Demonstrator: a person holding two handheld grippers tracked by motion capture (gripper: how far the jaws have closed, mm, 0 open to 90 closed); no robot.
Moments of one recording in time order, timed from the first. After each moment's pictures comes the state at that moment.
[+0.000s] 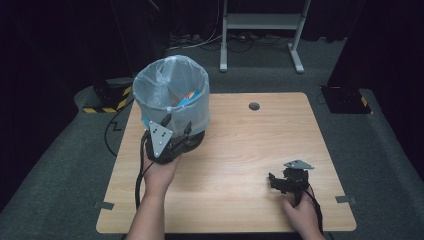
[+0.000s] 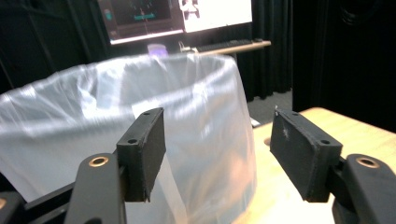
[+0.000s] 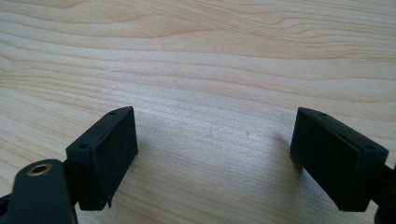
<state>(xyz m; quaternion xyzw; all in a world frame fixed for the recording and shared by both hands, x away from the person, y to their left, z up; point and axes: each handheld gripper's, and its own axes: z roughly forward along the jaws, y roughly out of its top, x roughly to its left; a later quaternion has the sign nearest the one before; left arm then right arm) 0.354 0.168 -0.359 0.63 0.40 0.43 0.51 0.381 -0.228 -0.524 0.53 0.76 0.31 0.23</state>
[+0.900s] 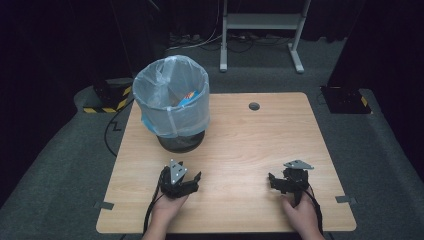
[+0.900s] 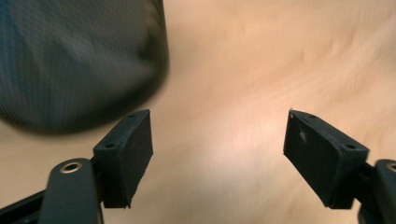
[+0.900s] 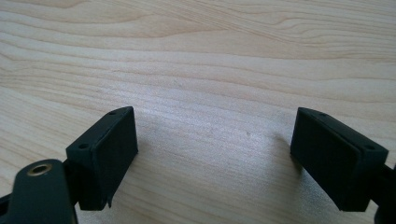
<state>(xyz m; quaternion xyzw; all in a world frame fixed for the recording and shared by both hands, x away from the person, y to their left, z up) 0.331 0.164 -0.506 0.76 0.45 0.27 0.40 0.380 -0.227 -0.524 0.53 0.76 0.31 0.23</state>
